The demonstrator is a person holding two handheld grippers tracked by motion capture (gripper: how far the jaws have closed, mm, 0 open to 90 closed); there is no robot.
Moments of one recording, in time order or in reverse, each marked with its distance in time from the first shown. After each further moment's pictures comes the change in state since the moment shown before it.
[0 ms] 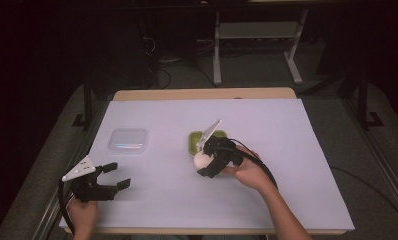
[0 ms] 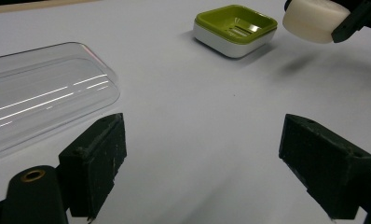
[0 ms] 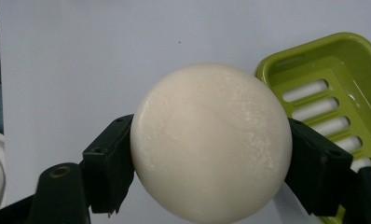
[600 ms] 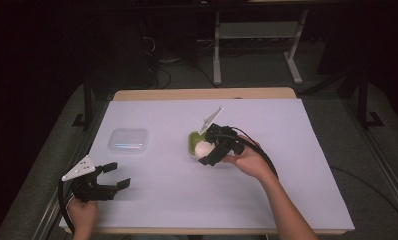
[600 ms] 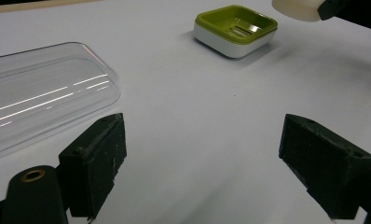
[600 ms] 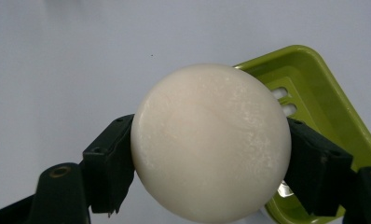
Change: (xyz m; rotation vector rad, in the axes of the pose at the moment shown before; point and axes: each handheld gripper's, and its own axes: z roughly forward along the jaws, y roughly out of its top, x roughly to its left) left arm 0.000 0.000 -0.001 -0.003 0.000 -0.007; right arm -0.023 0.013 -0.011 0.003 -0.018 0.029
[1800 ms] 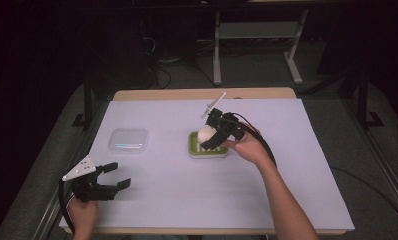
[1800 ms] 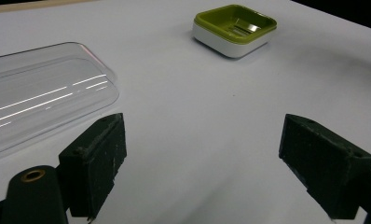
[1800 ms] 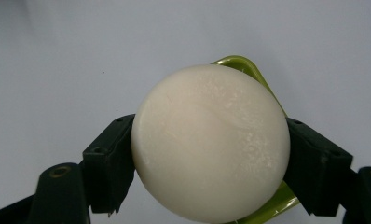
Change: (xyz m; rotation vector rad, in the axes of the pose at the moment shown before) left arm 0.000 0.000 0.001 0.000 -0.002 0.000; right arm -0.038 0.012 -0.002 0.003 -0.051 0.070
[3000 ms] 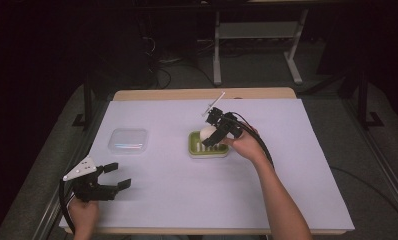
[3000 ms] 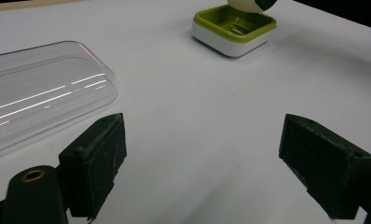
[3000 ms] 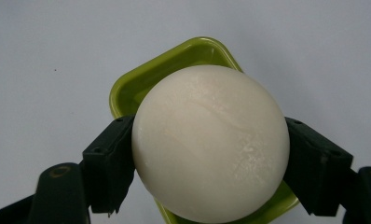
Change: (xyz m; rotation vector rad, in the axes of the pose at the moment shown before) left arm 0.000 0.000 0.001 0.003 -0.005 0.000; right arm -0.025 -0.005 0.027 0.039 -0.012 0.071
